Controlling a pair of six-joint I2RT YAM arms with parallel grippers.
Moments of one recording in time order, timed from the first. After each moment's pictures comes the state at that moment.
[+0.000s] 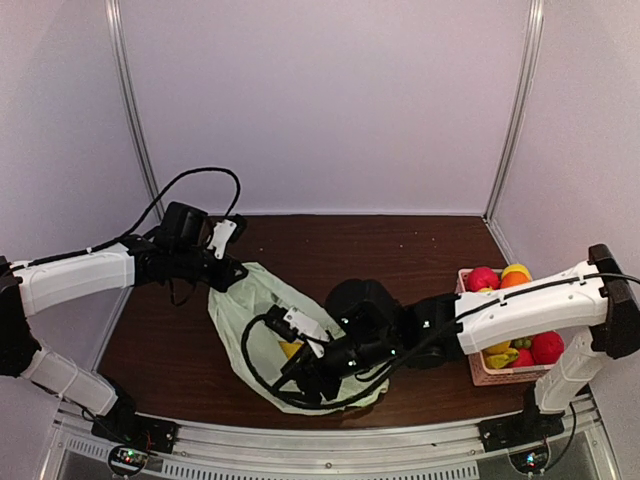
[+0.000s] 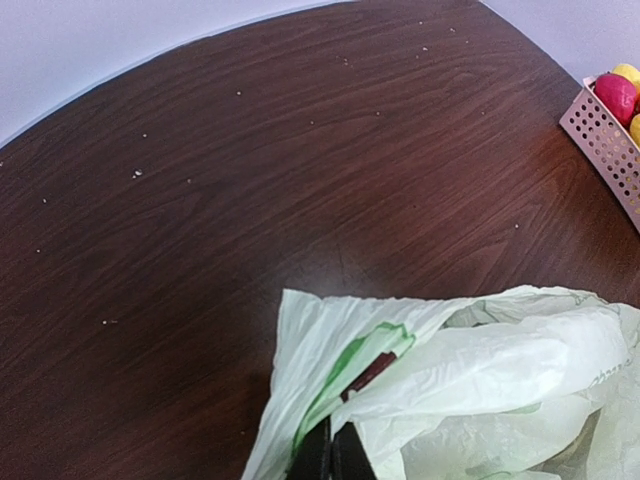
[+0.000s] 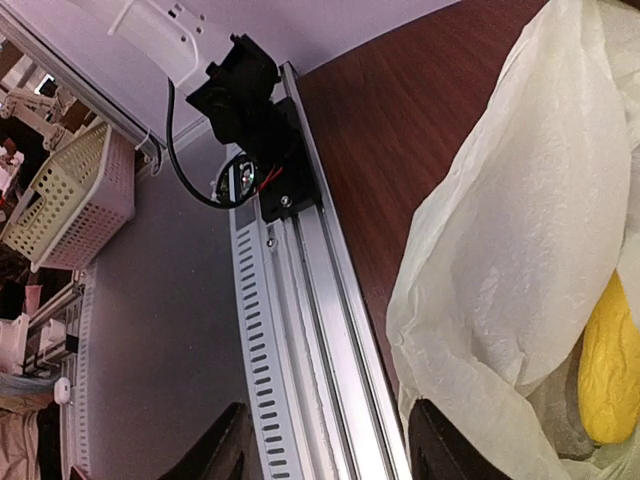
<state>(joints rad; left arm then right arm) -0.55 1.36 0.92 -0.29 0.17 -0.05 1.32 1.63 1.11 -0.07 -0.28 0.38</state>
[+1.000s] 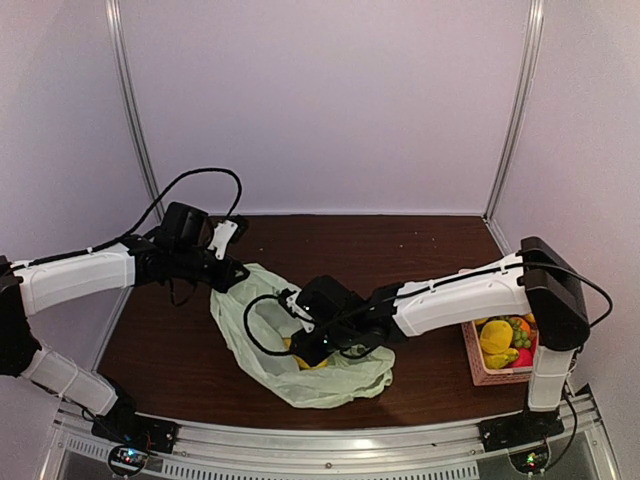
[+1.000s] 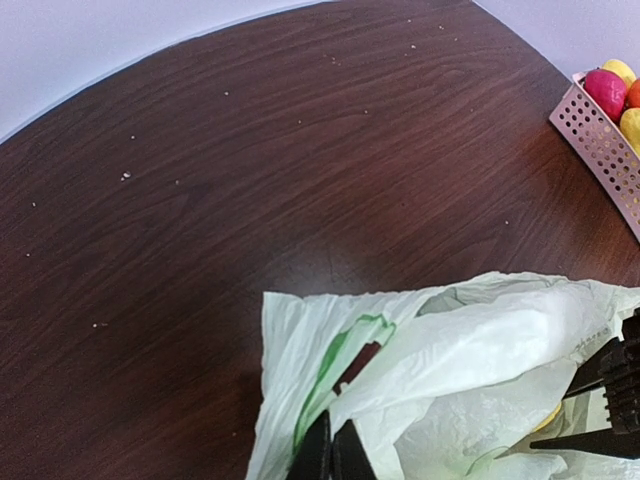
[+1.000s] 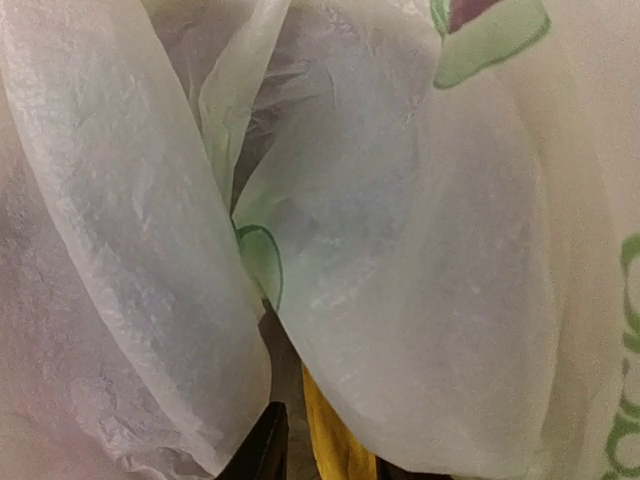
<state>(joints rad) -0.55 1.36 0.92 -0.29 0.20 -0.04 1.17 1.91 1.28 -0.21 0.05 0.41</state>
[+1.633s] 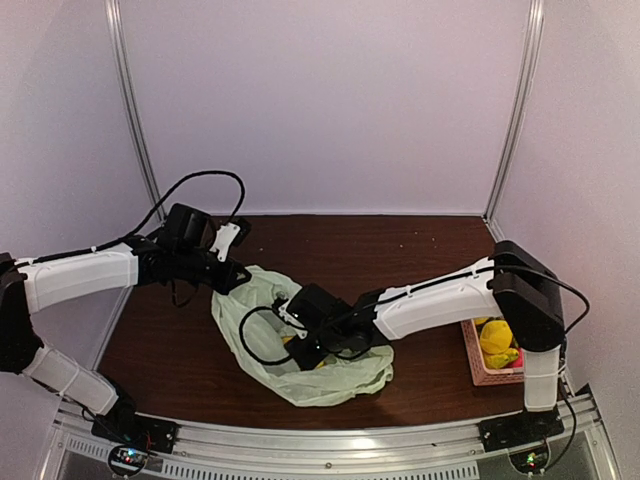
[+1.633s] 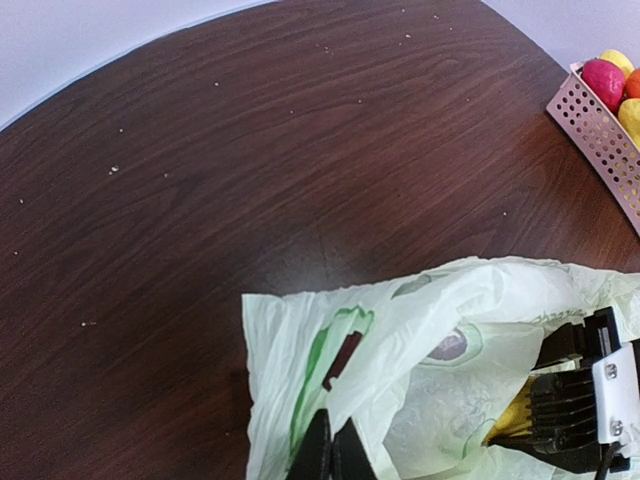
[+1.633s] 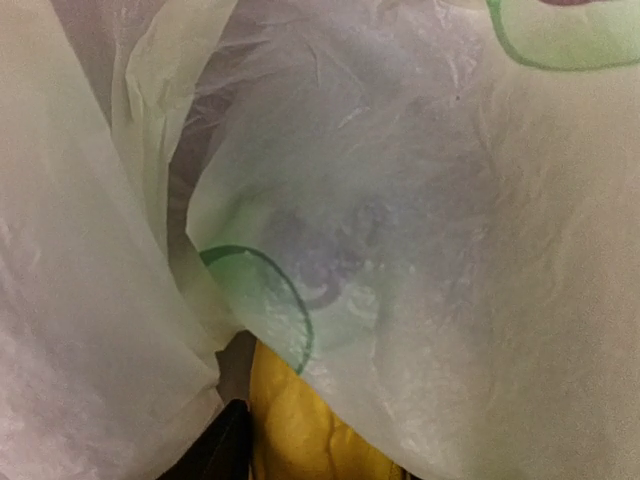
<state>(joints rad) -0.55 1.38 0.92 -0.29 0.22 -0.03 1.15 2.03 1.35 -0.23 0.11 0.29</state>
